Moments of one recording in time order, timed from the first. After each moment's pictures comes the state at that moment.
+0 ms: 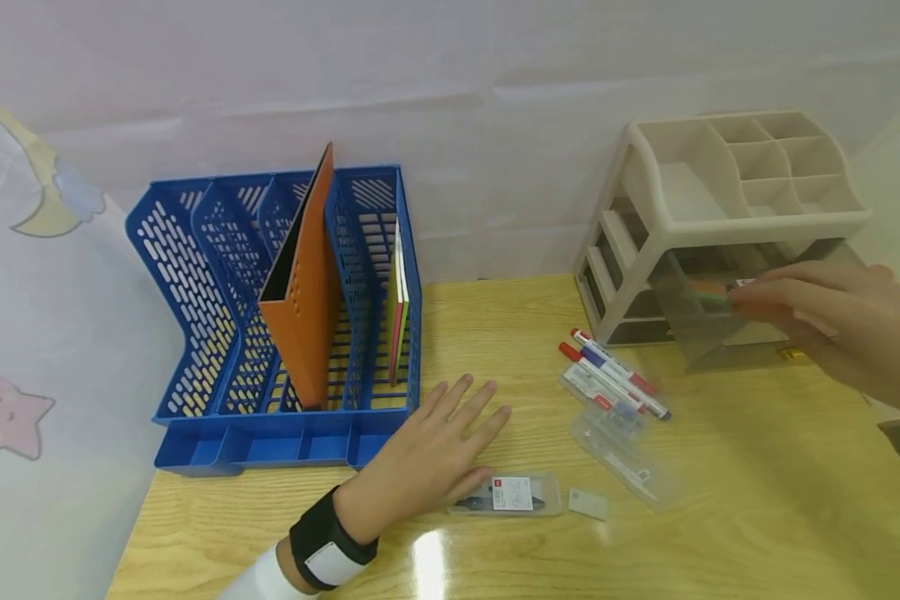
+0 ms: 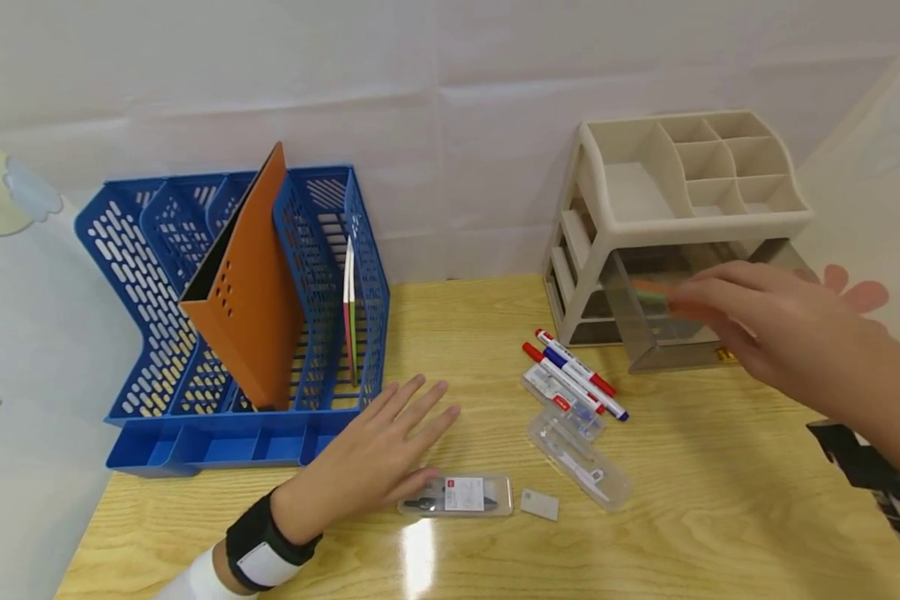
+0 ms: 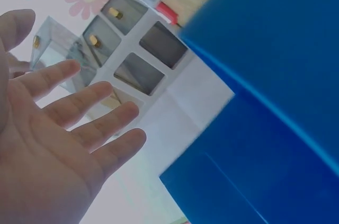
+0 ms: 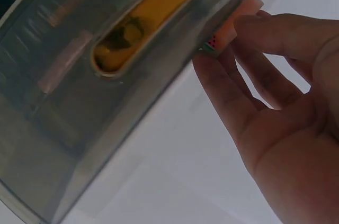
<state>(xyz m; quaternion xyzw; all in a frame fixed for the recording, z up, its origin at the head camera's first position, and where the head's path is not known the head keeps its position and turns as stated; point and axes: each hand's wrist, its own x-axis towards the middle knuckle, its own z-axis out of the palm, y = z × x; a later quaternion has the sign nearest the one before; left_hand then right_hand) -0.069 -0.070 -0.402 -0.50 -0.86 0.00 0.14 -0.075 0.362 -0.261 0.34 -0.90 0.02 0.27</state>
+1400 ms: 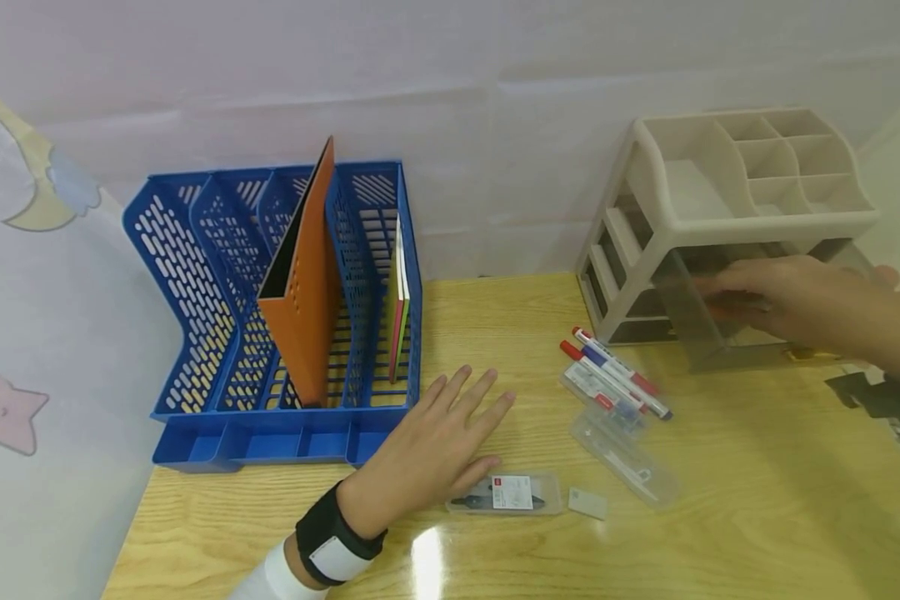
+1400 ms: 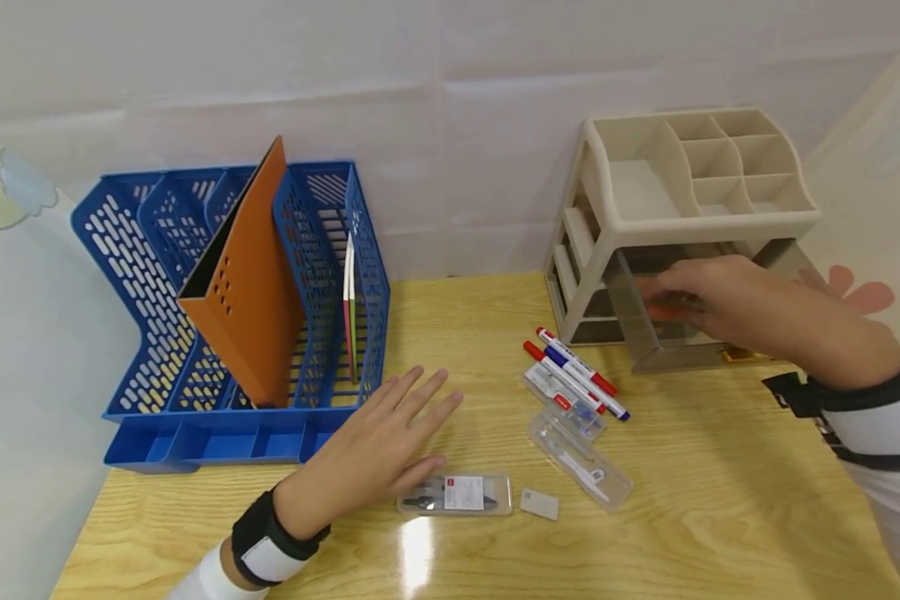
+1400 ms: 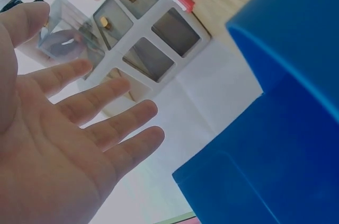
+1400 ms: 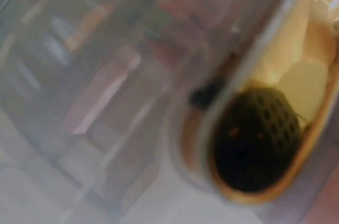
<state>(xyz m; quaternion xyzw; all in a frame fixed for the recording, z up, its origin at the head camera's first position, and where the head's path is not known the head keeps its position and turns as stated) -0.073 -0.063 -0.397 -0.47 -0.88 -0.02 0.10 -0.125 0.373 -0.287 0.28 -0.96 0.04 0.04</state>
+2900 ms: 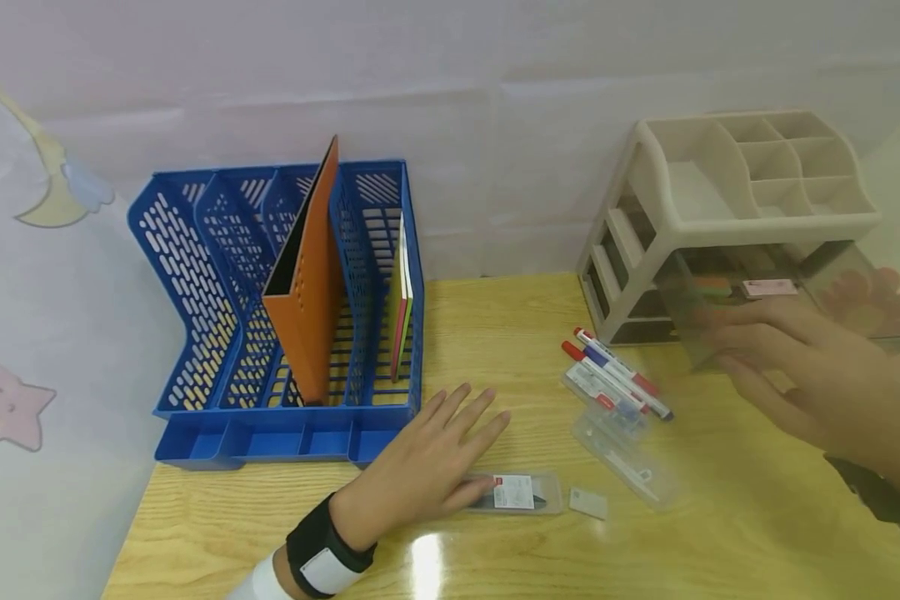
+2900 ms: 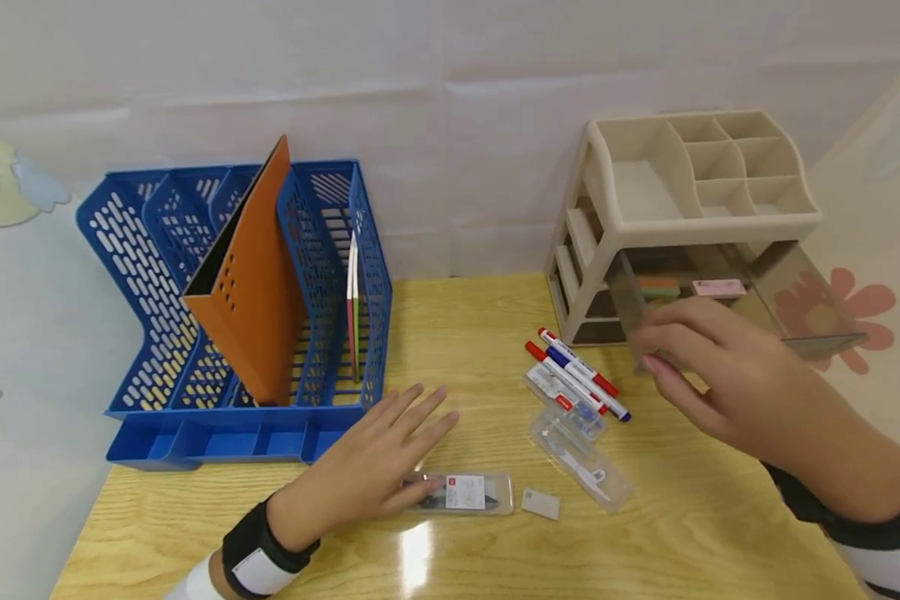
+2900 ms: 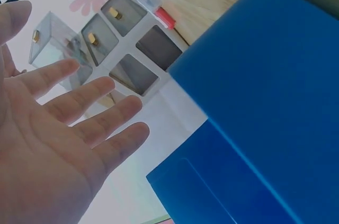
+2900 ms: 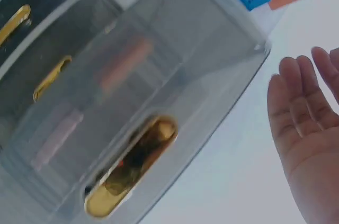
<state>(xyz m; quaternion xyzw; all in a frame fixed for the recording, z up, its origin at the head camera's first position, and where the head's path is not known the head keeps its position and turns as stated) -0.063 -0.076 -0.409 -0.49 -0.87 -0.05 0.09 -0.059 0.303 -0.283 0.41 -0.83 0.16 0.35</state>
